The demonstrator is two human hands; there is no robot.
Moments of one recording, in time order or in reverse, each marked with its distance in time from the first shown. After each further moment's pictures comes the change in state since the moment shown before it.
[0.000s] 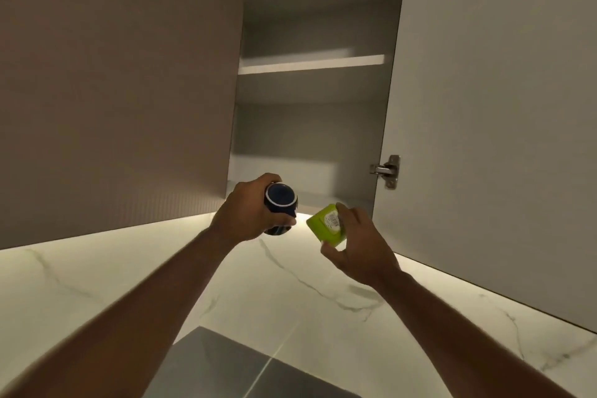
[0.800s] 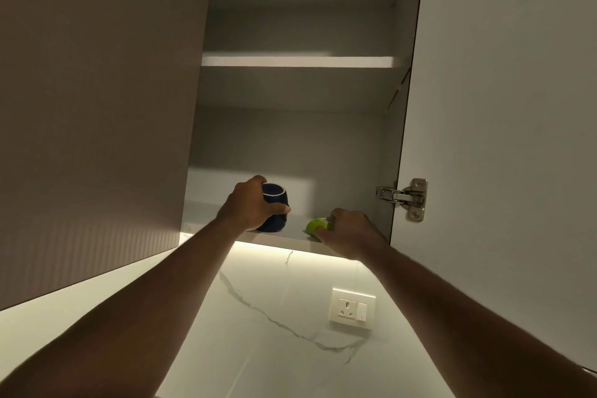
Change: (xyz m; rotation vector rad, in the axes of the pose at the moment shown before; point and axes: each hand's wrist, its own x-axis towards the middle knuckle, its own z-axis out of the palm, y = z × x) left_hand 0.155 -0.079 0.066 -0.075 -0.059 -0.112; right_hand 0.135 0.028 0.032 -0.308 -0.213 0.413
